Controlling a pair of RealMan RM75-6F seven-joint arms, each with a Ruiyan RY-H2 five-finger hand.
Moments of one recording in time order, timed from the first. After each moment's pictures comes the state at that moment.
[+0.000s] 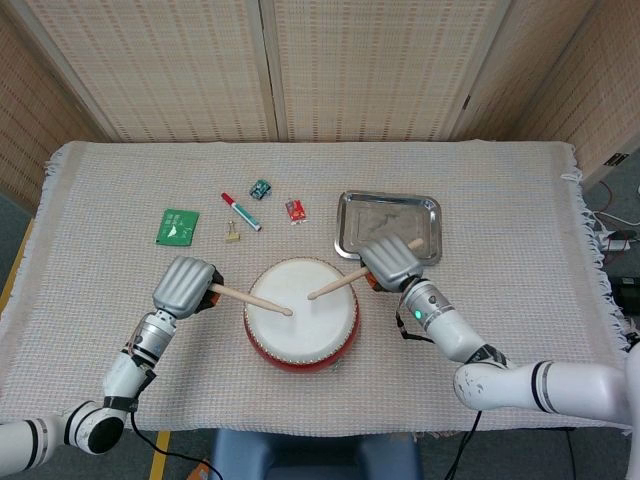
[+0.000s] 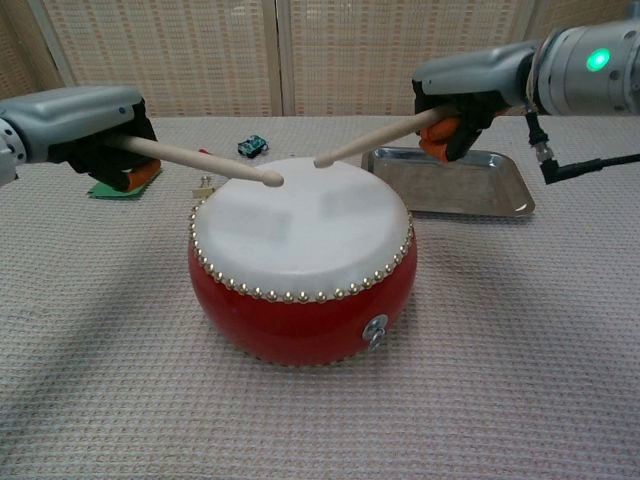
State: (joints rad) left arm -0.71 -1.38 -0.17 -1.62 1.16 1.04 0.37; right arm 1.08 -1.22 0.09 -1.78 -0.69 0.88 -0.53
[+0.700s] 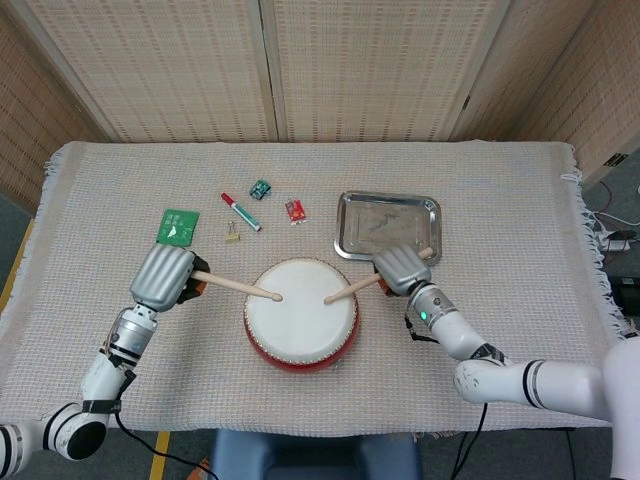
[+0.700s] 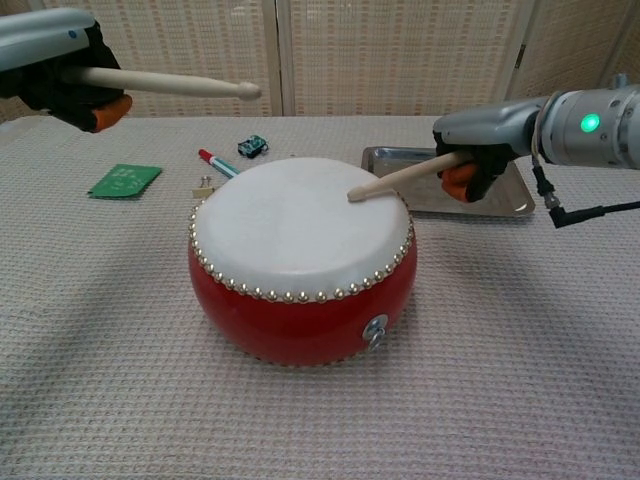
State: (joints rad) left arm -0.67 -1.26 -0.21 -1.74 1.21 1.14 0.28; right arm 1.05 -1.34 0.04 -1.60 -0.67 0.82 -0.51
